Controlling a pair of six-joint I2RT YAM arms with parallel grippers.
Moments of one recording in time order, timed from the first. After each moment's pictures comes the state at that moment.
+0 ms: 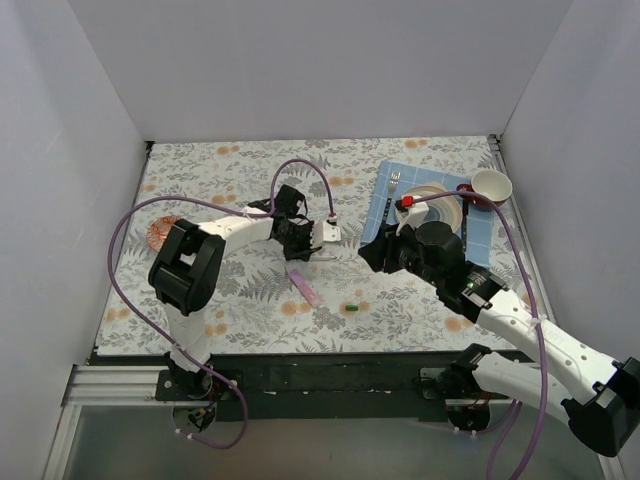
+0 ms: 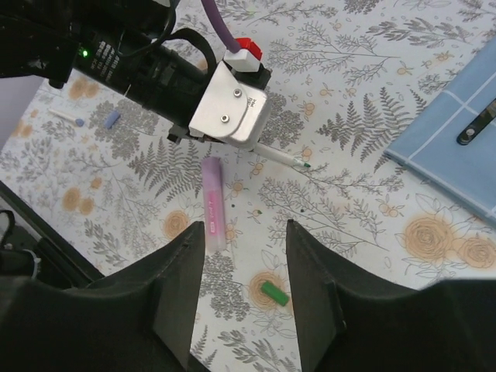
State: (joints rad) left arm -0.53 1.91 1.25 -0.50 0.47 0.96; right arm 0.74 0.91 0.74 -0.19 0.00 0.42
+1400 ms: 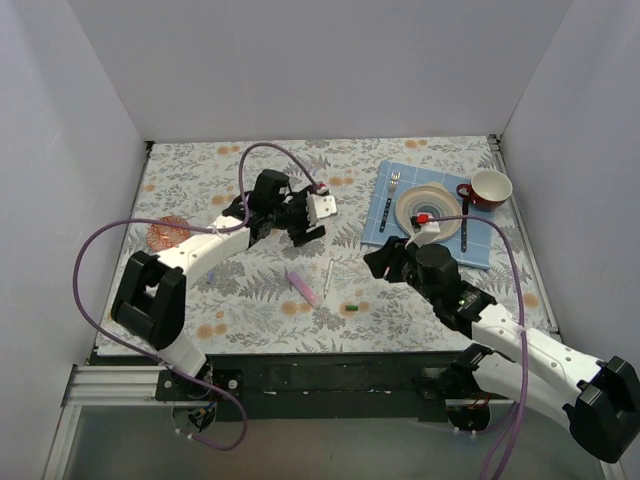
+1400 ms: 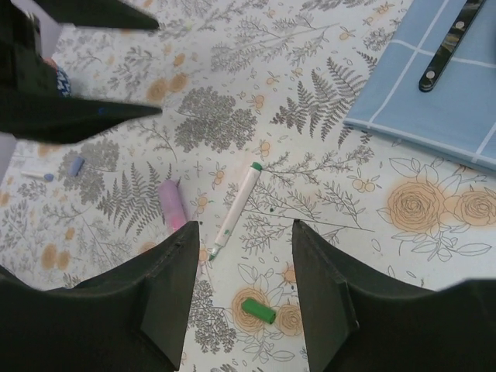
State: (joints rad) left arm -0.53 1.56 1.06 -0.15 0.56 0.78; right arm 0.73 0.86 0.46 0.09 0.14 0.61
